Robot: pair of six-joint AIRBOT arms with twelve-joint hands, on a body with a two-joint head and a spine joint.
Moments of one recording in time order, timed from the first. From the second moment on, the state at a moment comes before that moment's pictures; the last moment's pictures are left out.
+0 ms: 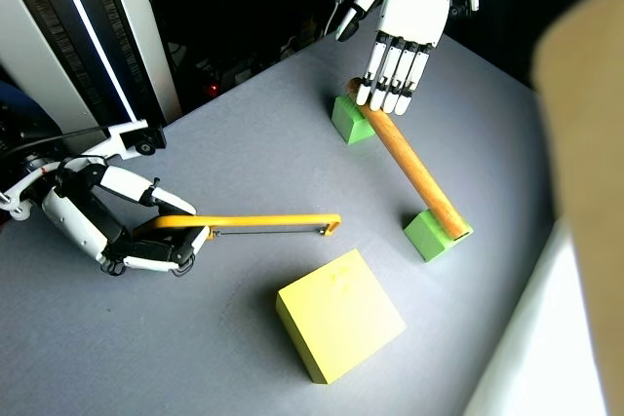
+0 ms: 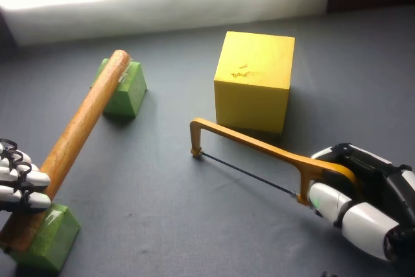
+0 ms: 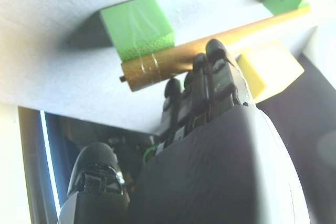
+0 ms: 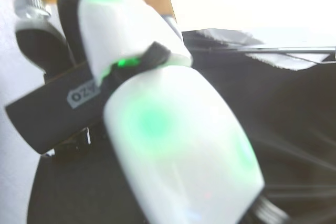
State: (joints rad) left arm 0.85 -0.52 1.10 1.19 -0.80 -0.03; right arm -0.97 -1.32 0.77 0.91 1.44 -0.17
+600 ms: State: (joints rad) left arm 0.85 -0.52 1.10 1.19 -0.80 -0.03; right arm -0.97 -1.28 0.77 0.82 1.35 -0.15
